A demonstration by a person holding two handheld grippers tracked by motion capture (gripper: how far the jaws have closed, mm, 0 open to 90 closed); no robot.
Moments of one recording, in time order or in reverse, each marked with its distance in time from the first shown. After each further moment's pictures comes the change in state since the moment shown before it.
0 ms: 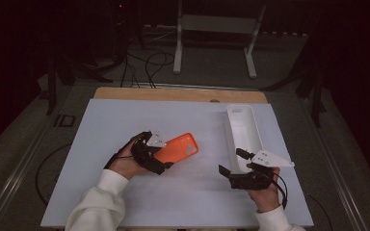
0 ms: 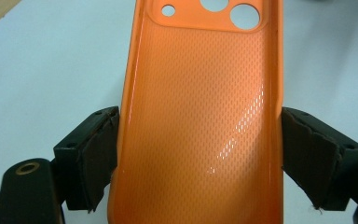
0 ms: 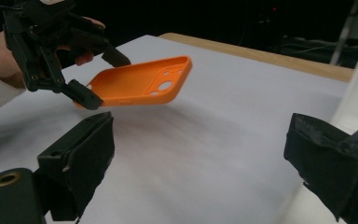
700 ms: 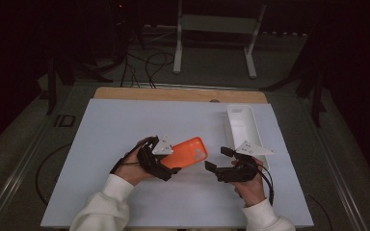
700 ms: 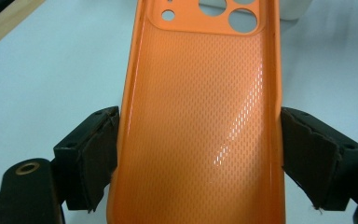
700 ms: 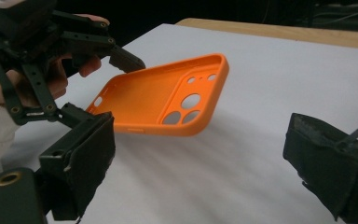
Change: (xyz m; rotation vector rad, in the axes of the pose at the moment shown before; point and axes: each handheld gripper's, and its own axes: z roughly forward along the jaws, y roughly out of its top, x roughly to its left) left arm -0.024 0.010 0.000 -0.057 -0.016 0.058; right arm 0.005 0.007 0.039 0.070 0.084 0.114
